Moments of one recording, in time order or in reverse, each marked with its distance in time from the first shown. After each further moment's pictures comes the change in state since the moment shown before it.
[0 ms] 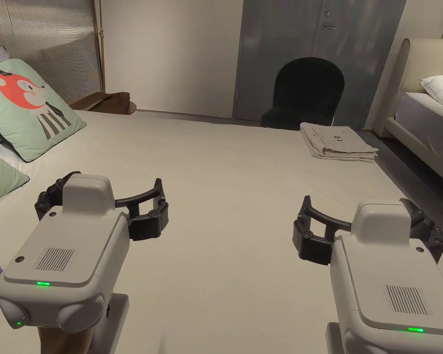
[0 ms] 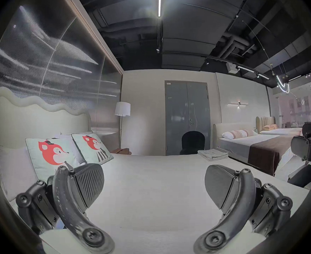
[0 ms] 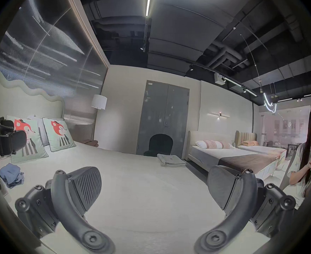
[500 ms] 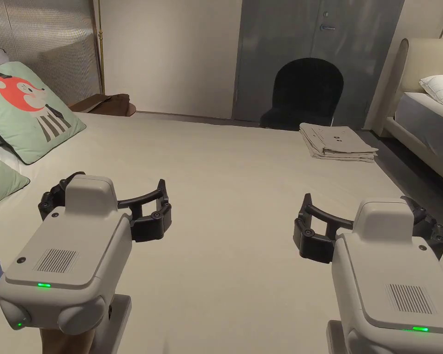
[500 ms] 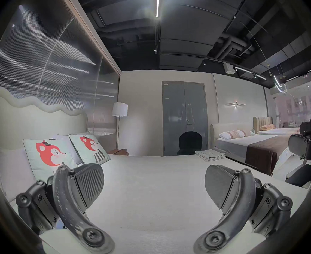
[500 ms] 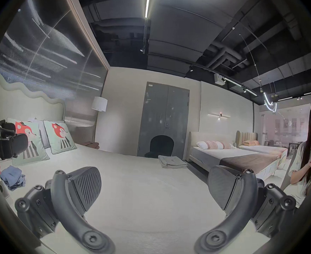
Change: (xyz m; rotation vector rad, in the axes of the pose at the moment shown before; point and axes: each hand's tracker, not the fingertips) left arm 0.000 0.002 0.002 0.003 -0.027 0.000; right arm 0.000 0.003 0.002 0.012 0.006 -0.013
